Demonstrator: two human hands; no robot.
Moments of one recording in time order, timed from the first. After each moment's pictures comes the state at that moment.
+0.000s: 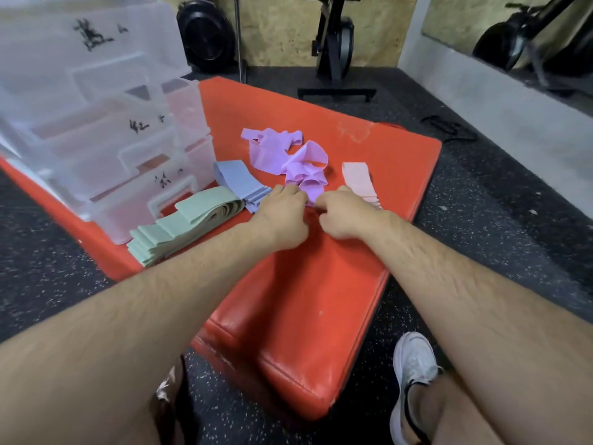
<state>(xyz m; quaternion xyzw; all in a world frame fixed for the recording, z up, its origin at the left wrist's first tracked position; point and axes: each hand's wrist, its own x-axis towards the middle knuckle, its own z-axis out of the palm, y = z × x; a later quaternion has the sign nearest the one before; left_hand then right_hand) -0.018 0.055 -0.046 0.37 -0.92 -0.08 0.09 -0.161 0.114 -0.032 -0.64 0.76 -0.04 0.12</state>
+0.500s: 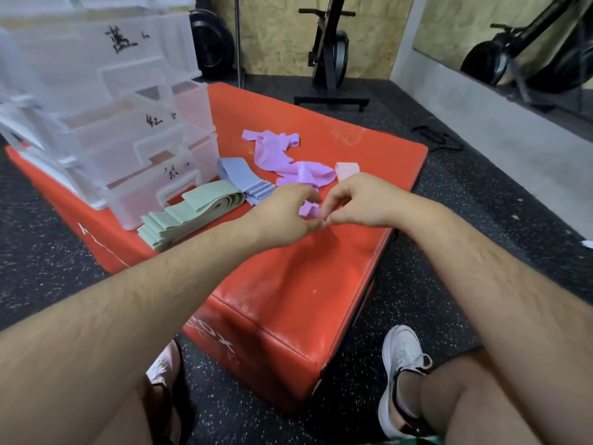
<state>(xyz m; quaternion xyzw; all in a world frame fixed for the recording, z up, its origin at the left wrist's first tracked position) 0.015 0.113 0.000 0.31 -0.90 -0.24 0.17 -0.160 0.183 0.034 -0.65 0.71 -0.17 0.22</state>
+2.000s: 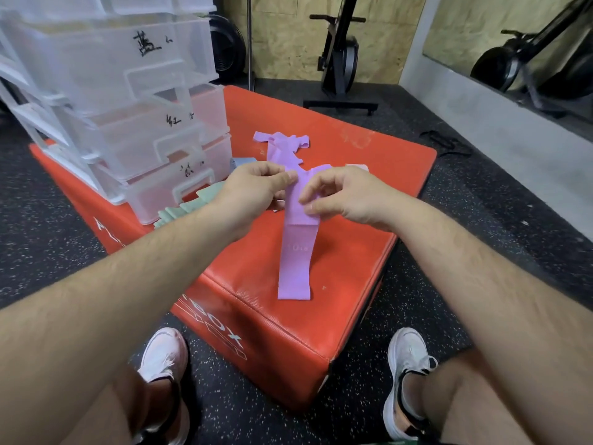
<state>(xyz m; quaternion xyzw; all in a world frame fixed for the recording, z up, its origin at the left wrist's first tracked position) 0.058 0.106 0.025 0.38 -0.61 -0.60 0.35 -0.118 0.182 0.041 -0.59 0.61 -0.36 0.39</state>
